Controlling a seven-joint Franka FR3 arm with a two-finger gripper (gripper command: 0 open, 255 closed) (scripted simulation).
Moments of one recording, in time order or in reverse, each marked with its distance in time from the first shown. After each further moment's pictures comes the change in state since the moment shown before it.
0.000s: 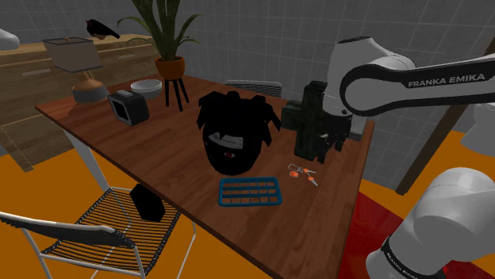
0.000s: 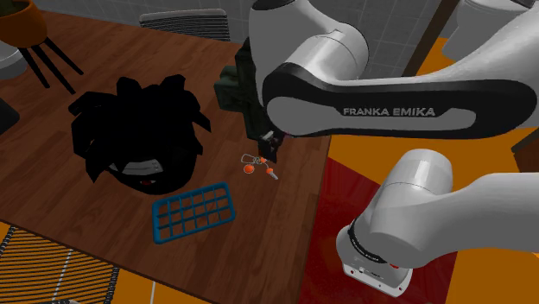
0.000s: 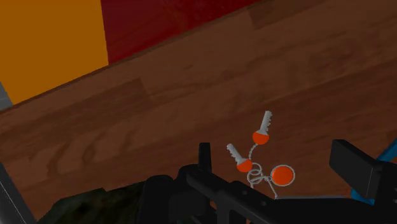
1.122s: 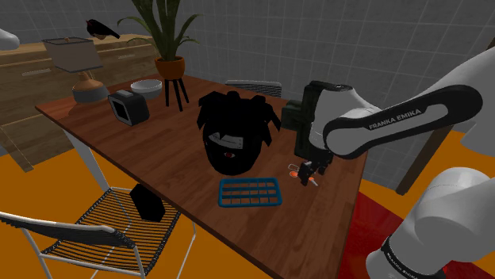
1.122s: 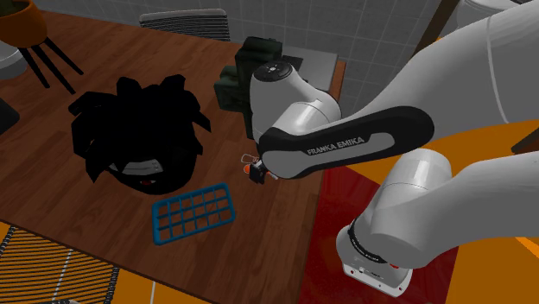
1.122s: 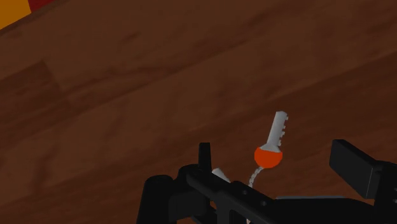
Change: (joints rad) arm 0.019 0.209 0.003 -0.194 0.055 0.471 0.030
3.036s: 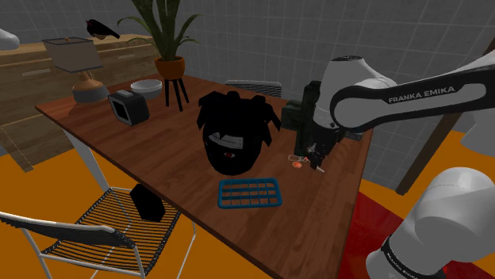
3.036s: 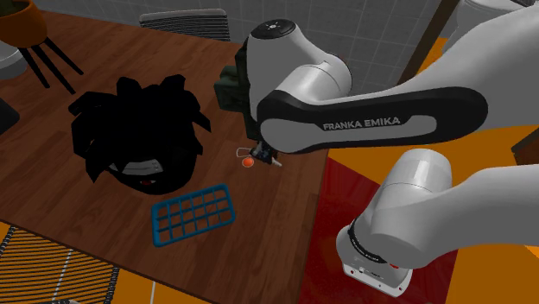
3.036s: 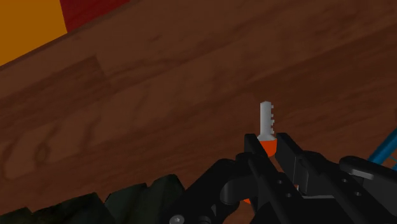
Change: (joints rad) arm 0.000 -0.129 -0.006 0.119 -0.004 -0.246 0.000
